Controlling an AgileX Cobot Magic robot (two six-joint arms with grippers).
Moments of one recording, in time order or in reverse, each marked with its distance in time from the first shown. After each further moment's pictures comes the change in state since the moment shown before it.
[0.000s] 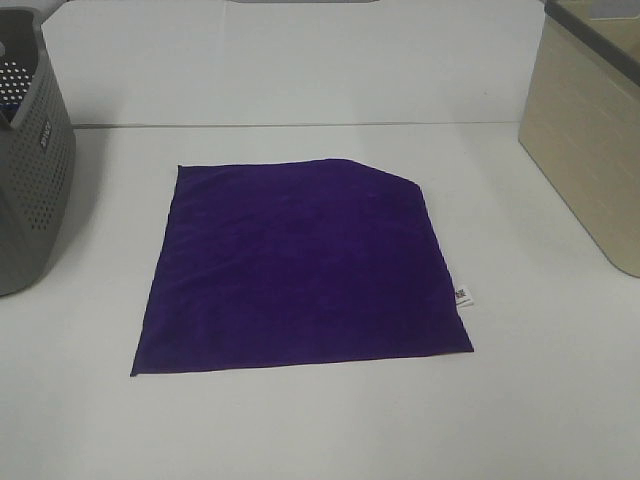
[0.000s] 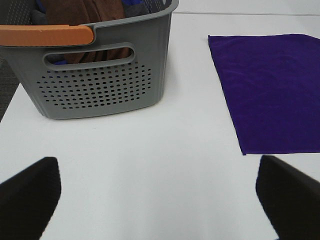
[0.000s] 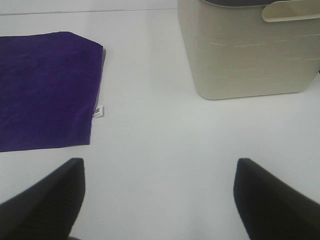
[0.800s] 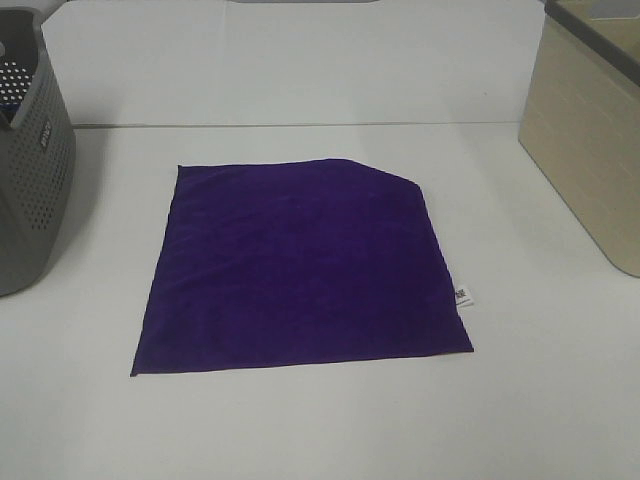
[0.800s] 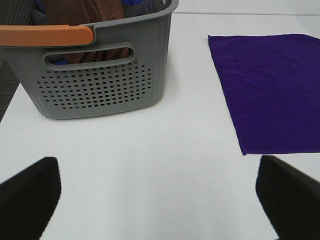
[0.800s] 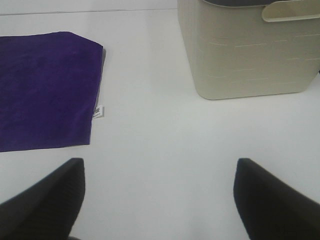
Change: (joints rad) left arm 0.000 0.000 0.000 0.000 0.000 0.000; right arm 0.000 0.000 0.000 0.000 0.000 0.000
